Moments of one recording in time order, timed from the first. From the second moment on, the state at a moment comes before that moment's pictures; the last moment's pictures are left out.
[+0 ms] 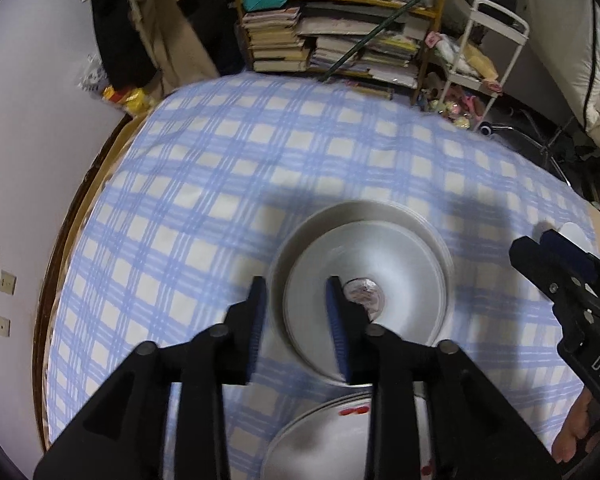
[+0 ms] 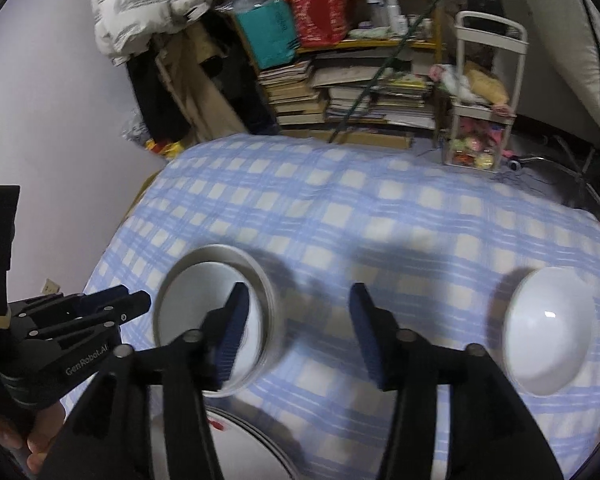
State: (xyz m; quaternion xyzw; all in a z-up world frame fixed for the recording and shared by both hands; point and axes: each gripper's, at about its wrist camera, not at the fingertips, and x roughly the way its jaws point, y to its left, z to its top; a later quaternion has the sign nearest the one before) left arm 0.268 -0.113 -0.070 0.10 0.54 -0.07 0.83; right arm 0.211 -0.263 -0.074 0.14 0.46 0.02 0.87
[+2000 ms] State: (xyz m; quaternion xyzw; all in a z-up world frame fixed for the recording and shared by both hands) left arm 0.254 -0.366 -0.147 0.11 0.62 -0.26 0.73; right arm 0.161 -0.463 -0.144 0.25 0.54 -0.15 0.79
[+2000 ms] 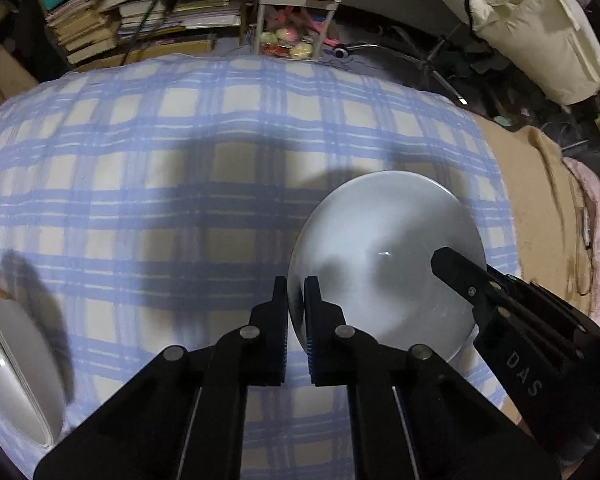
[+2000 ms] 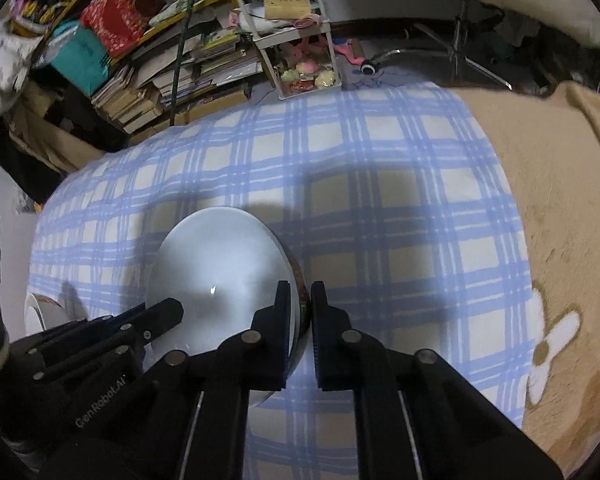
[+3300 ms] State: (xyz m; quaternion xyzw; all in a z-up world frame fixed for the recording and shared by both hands) left arm 0.272 -0.113 -0.075 0.08 0.57 -0.08 0.82; right arm 0.231 -0.227 -0.098 0.16 0.48 0.09 0.86
